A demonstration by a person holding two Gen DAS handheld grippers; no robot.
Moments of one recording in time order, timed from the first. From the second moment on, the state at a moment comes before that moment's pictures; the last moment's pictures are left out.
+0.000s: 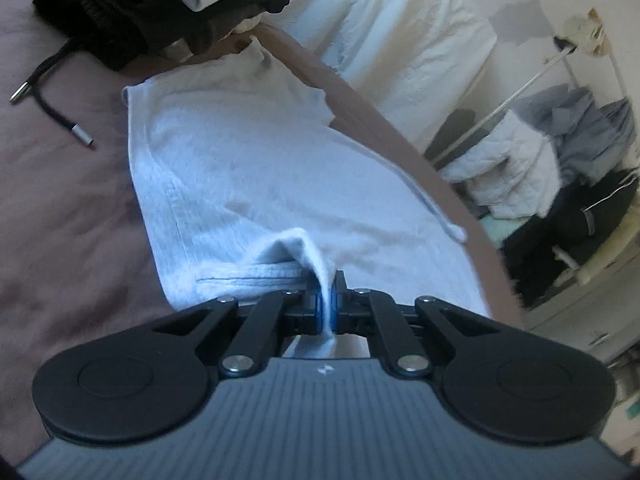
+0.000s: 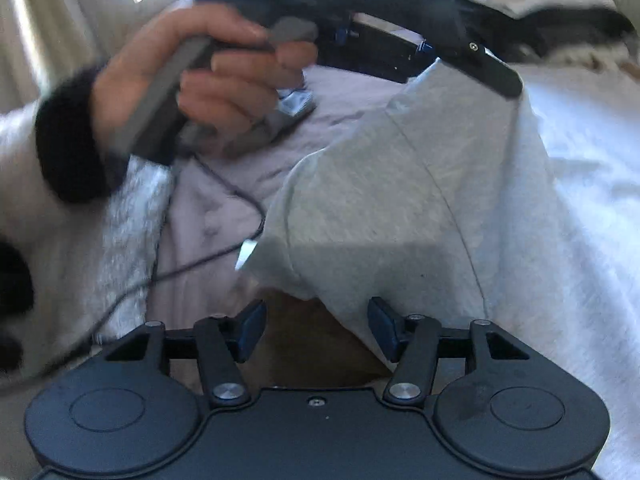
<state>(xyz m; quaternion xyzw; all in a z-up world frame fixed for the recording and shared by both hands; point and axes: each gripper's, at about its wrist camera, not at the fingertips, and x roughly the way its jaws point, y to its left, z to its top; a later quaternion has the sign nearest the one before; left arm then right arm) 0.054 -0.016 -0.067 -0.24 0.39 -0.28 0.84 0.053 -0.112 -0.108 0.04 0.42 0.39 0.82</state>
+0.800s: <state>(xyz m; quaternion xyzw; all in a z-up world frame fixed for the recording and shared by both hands) -0.042 -0.007 -0.083 -0.11 0.53 -0.18 0.82 -0.110 -0.385 -0.084 0.28 0.34 -0.12 0.89</state>
